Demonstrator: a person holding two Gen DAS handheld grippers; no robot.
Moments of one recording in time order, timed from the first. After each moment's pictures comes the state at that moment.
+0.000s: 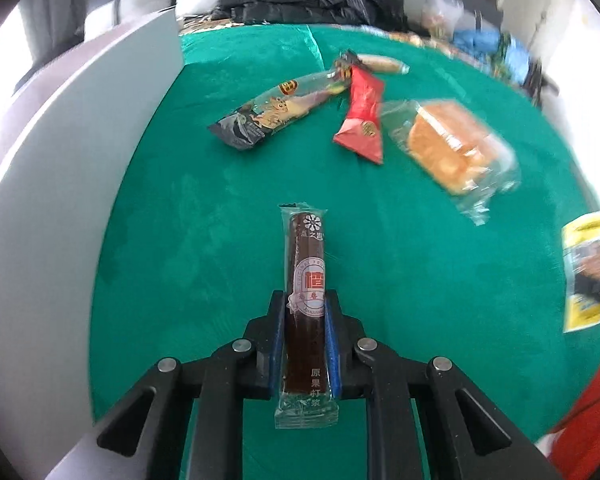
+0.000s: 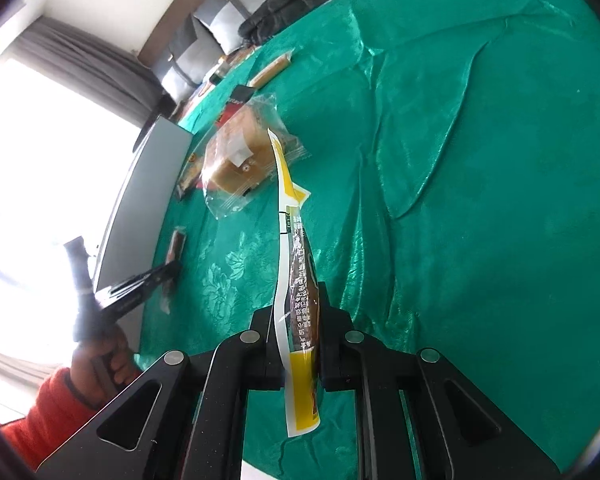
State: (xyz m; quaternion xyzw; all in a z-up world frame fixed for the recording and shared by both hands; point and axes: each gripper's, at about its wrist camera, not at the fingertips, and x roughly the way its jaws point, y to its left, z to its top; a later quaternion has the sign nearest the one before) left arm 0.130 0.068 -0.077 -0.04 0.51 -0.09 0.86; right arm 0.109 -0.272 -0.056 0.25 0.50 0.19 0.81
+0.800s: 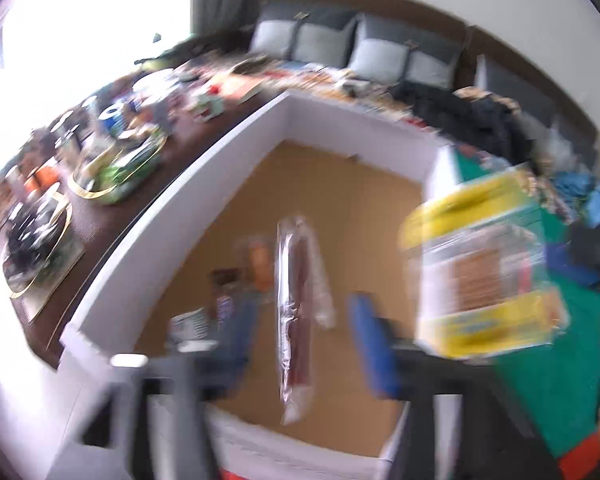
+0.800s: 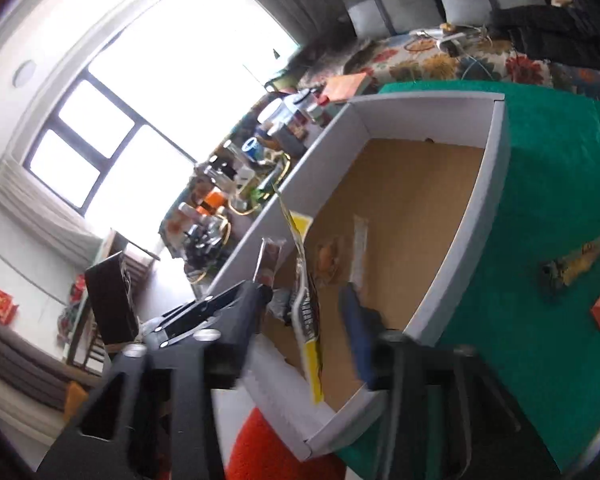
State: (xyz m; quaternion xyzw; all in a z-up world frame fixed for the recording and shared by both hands) left arm 0.073 0.340 0.037 -0.13 0.43 0.11 0.89; right arm 0.154 0.152 0.096 0.10 0.48 0.42 0.76
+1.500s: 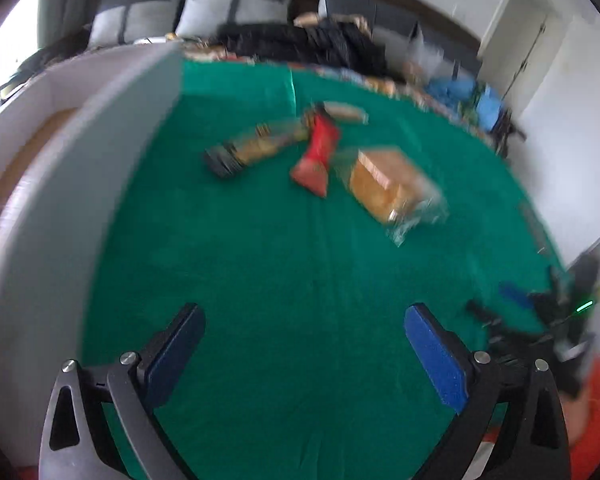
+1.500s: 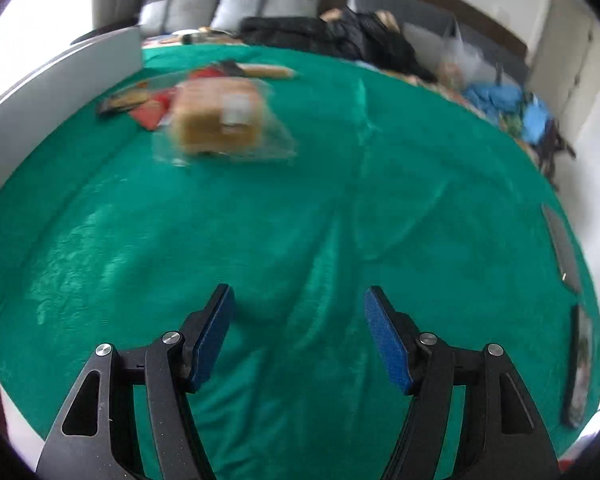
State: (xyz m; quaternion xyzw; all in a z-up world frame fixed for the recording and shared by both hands) left arm 0.101 0.052 -0.052 -0.08 0.47 -0.12 0.87; right arm 0.071 -0.208 -0.067 -0.11 0.44 0.02 0.89
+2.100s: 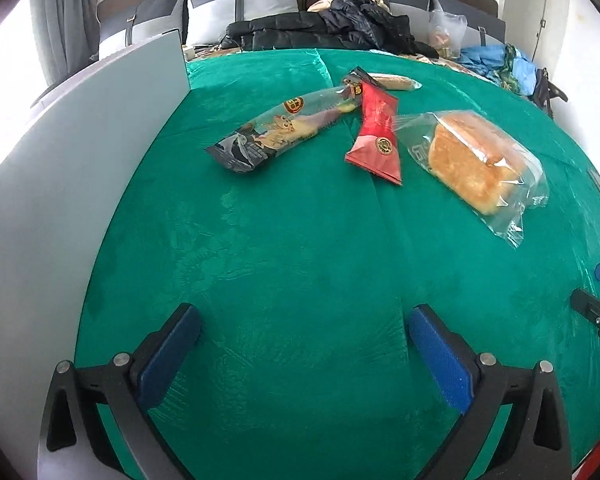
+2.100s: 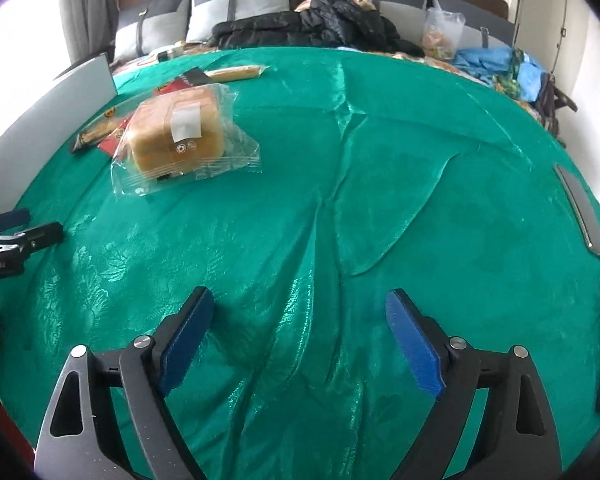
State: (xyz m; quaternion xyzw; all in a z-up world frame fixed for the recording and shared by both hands) left arm 0.145 0.048 -0.104 0.01 0.45 -0.06 0.89; right arm 0.086 -0.220 -0.065 -0.04 0.44 0.02 0.90
